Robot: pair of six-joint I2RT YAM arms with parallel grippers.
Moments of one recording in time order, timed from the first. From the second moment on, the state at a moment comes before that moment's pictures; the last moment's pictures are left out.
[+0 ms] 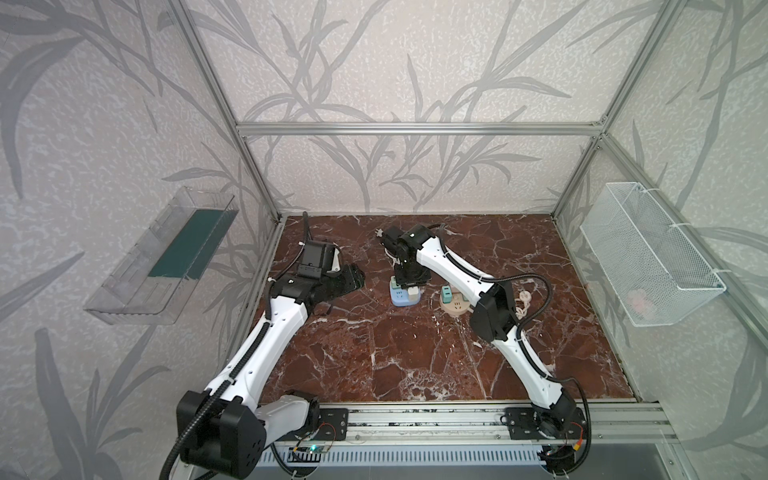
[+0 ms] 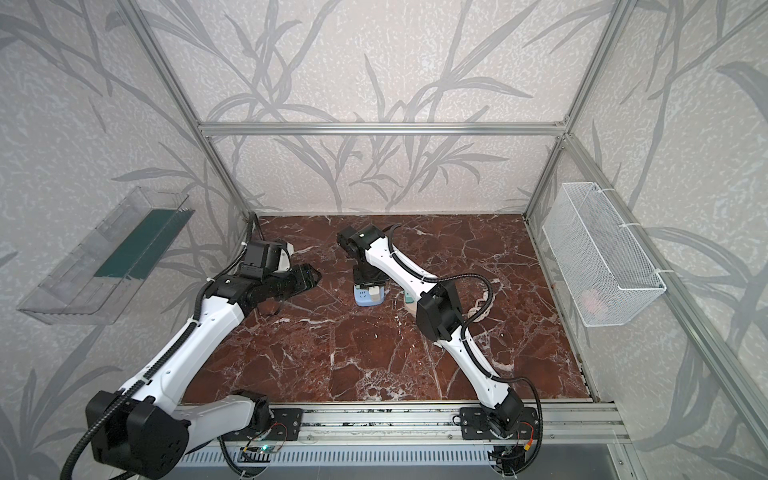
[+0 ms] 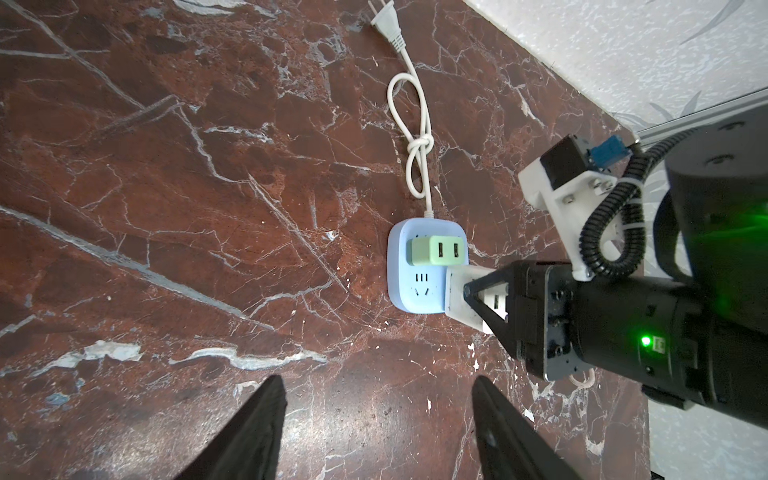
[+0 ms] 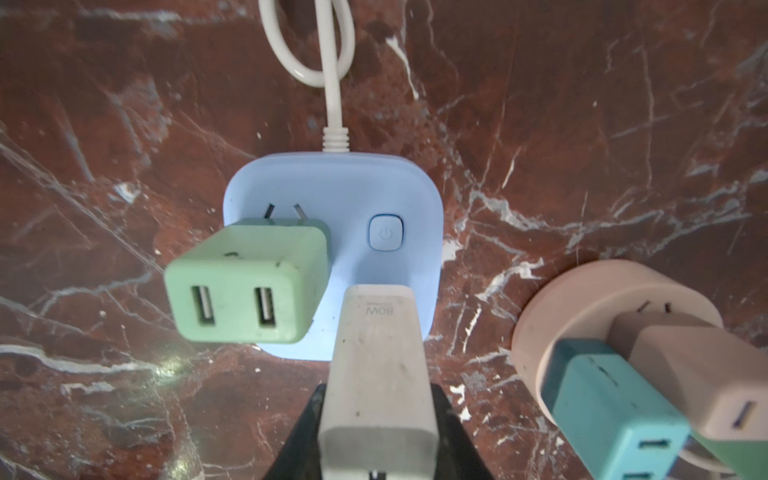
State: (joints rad) left arm -0.21 1.18 1.03 -0.68 0.20 -0.57; right arm 0.79 2.48 2.47 -1.51 0.05 0.62
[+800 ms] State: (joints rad) left arm -0.21 1.17 1.02 -0.66 0.25 -0.57; right arm 0.82 2.10 1.81 -1.28 -0.01 0.71
